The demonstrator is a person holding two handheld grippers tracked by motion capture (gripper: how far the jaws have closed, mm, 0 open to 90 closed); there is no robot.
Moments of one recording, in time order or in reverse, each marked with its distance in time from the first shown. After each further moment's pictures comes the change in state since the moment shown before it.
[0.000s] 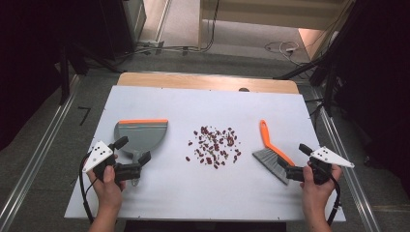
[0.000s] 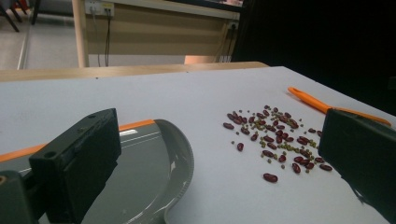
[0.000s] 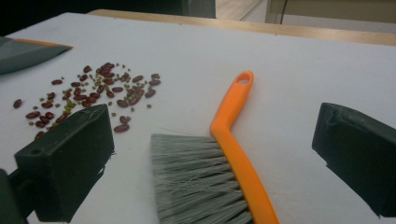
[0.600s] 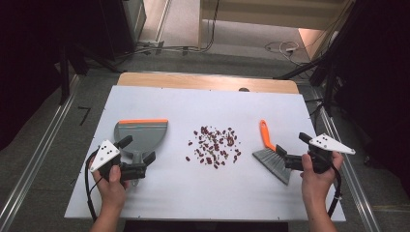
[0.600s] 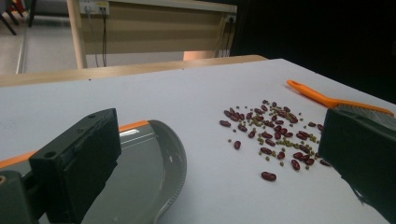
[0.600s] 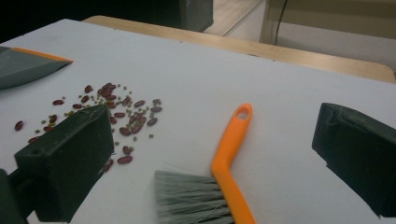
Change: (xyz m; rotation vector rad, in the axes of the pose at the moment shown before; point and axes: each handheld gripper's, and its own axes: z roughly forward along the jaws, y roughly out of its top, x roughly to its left) left arm -0.008 0.001 0.009 0.028 -0.009 0.045; right arm 0.010 0.047 0.004 0.020 -0.033 -0.050
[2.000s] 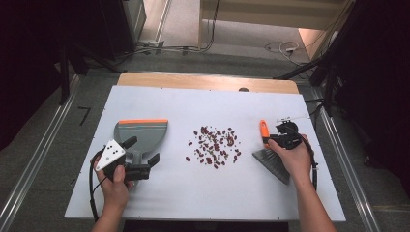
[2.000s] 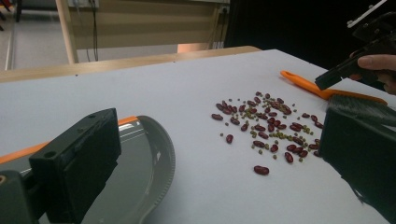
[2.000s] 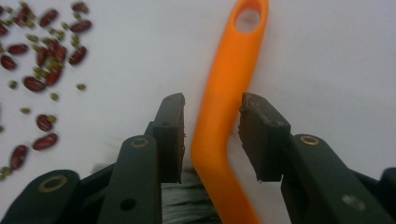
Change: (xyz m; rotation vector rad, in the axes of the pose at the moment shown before) left arm -0.006 -0.001 0.007 0.033 -0.023 0.024; right arm -0.015 0.003 0.110 0.574 -0.052 0.137
